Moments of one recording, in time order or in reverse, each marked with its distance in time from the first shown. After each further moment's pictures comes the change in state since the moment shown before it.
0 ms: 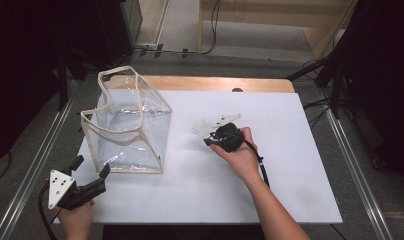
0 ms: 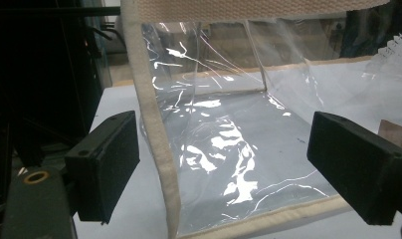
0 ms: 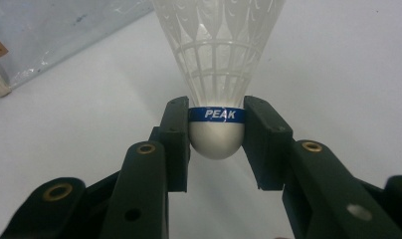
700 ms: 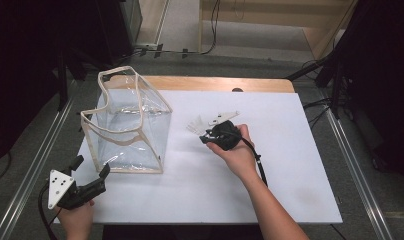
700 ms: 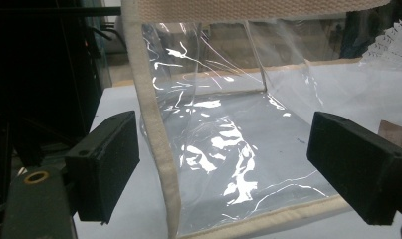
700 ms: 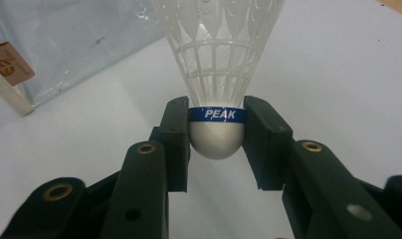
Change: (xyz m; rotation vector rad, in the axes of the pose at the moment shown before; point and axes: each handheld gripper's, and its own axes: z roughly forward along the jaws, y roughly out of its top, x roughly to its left) left arm 0.000 0.000 0.000 -0.001 0.000 -0.002; right arm 0.008 0.013 -0.005 -0.032 0.014 -0.020
